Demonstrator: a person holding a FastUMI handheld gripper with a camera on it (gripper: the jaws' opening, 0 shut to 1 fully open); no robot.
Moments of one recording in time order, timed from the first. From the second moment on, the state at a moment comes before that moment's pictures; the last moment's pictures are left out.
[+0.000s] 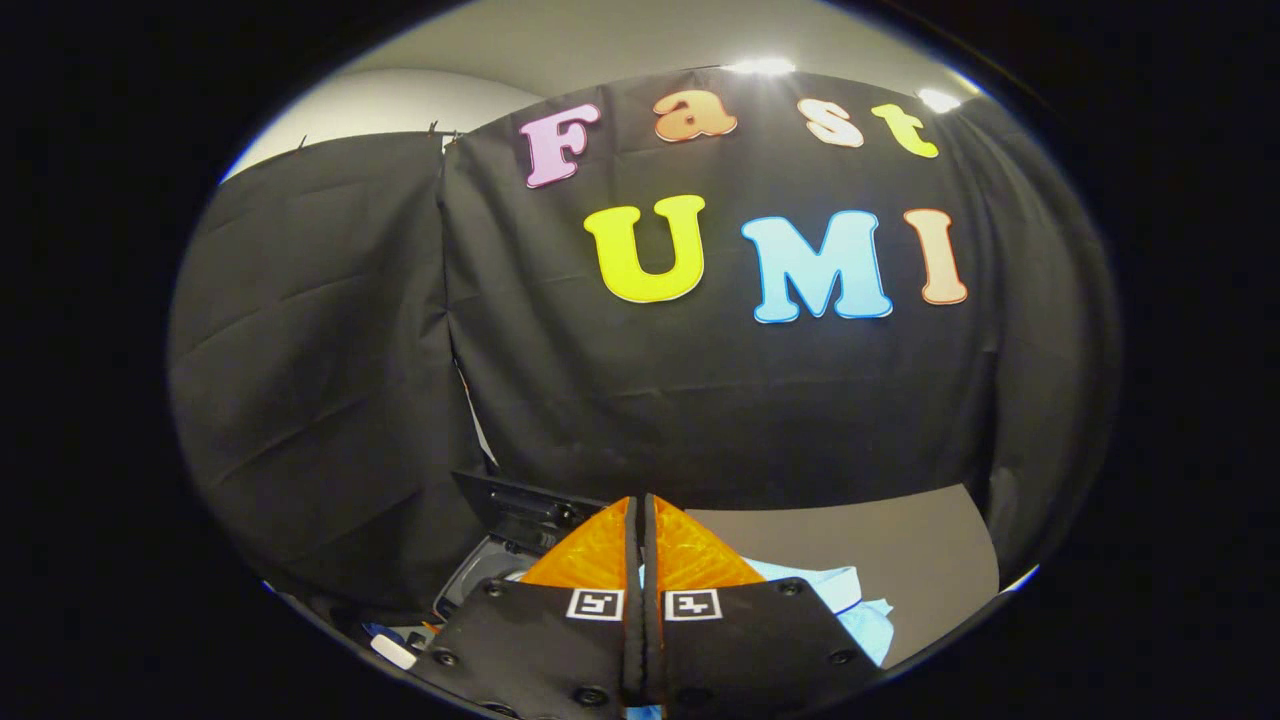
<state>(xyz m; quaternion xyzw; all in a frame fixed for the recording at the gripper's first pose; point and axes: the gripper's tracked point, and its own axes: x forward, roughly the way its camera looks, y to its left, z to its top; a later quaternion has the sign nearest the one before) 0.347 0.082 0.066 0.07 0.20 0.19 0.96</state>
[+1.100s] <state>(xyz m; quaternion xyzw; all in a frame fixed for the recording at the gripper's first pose) 0.321 0.099 -0.126 -0.21 0.36 0.22 0.88</state>
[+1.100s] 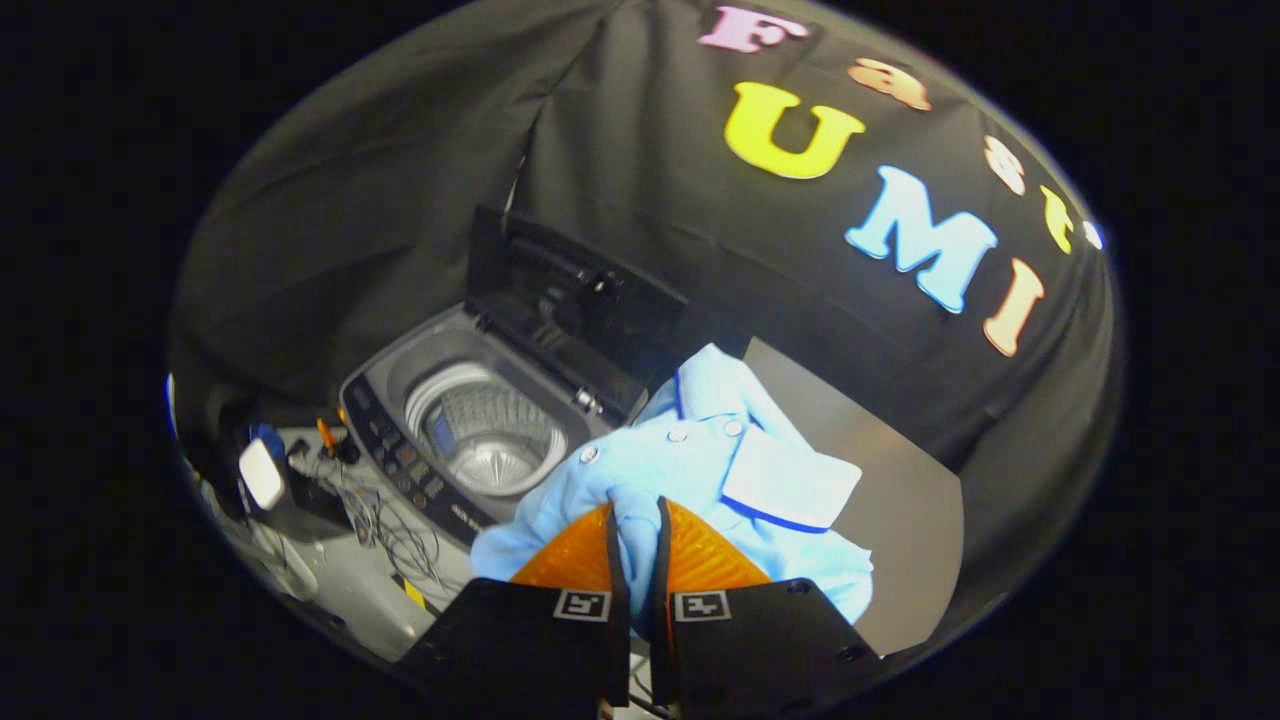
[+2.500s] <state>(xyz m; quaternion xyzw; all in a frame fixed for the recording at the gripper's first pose) 0.381 0.332 -0.100 0.04 0.35 0.30 0.88</state>
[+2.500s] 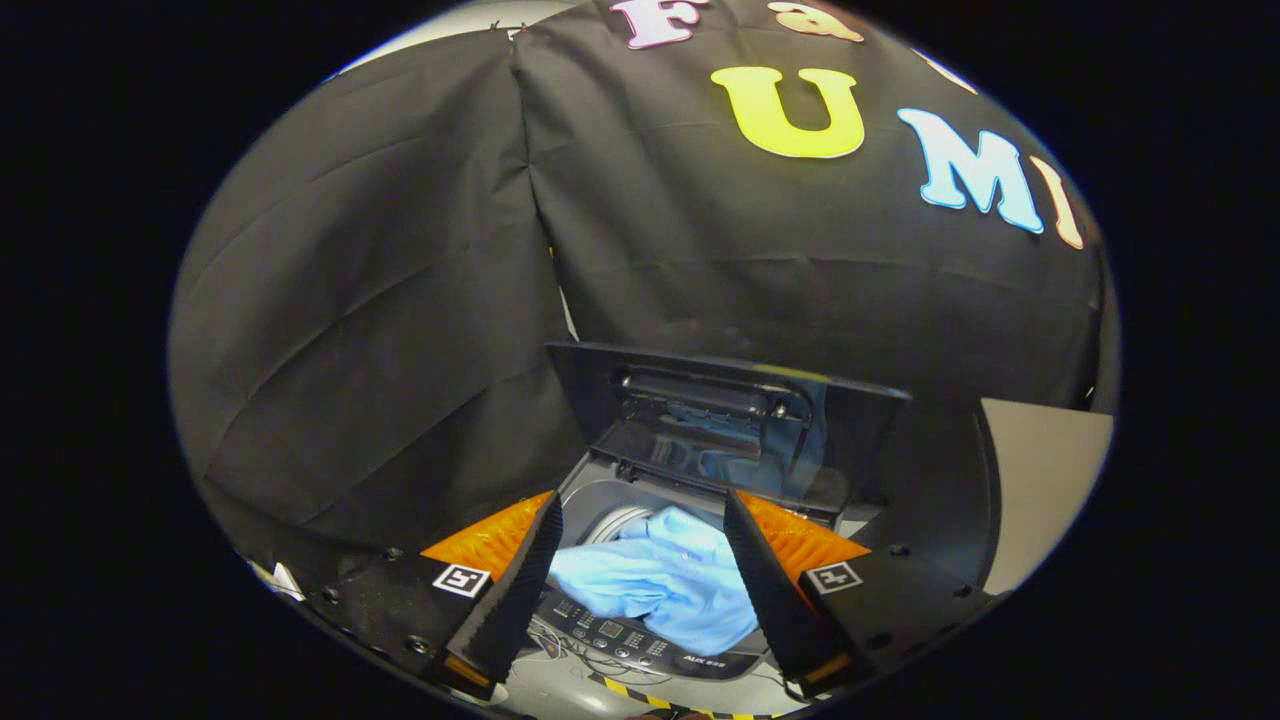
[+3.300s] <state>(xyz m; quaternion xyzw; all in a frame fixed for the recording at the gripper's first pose) 0.376 0.271 -0.051 0.06 0.30 0.30 0.90</state>
